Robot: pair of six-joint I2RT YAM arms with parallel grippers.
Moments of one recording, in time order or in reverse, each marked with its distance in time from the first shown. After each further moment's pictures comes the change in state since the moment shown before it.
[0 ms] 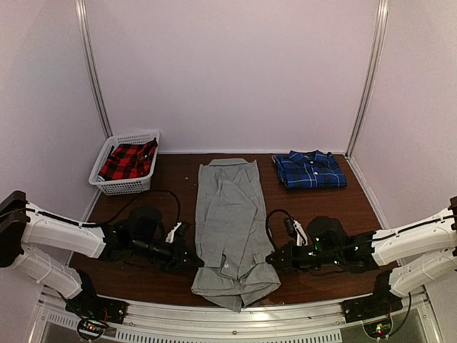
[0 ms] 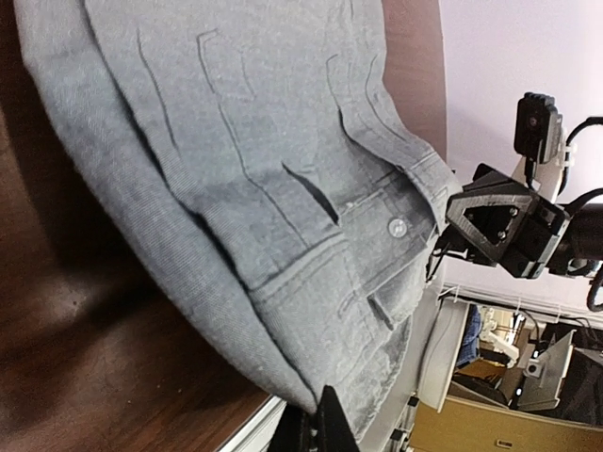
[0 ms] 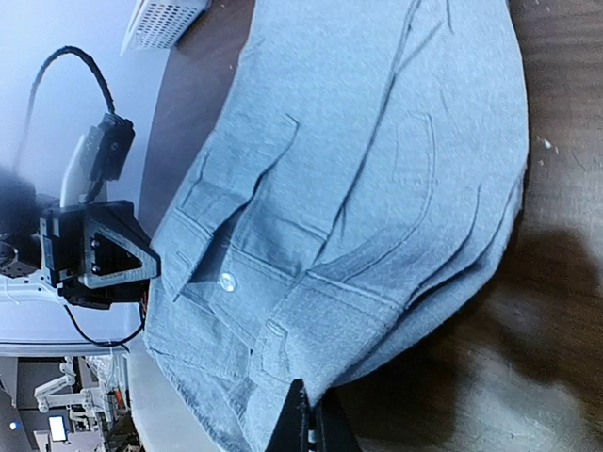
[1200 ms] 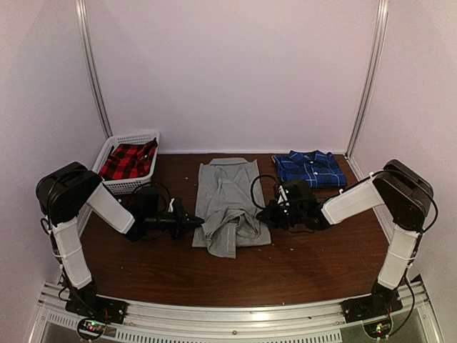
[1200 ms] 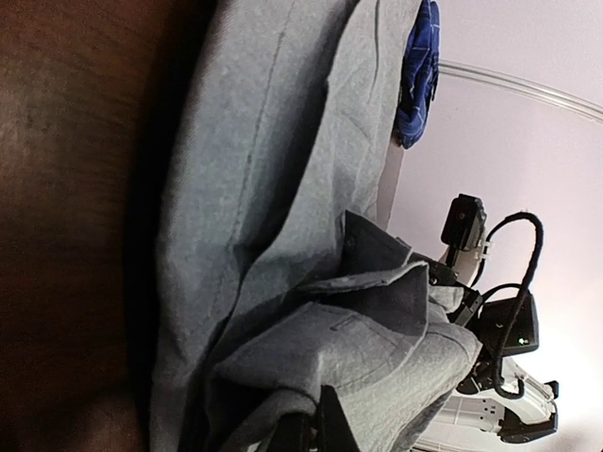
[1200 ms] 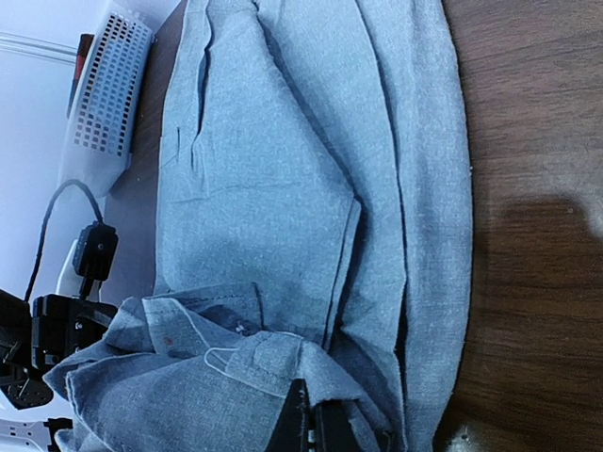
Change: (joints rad) left arm 0.380 0.572 0.175 0.608 0.143 -0.299; right arm -0.394 0.623 0.441 0.148 -0.112 -0.156
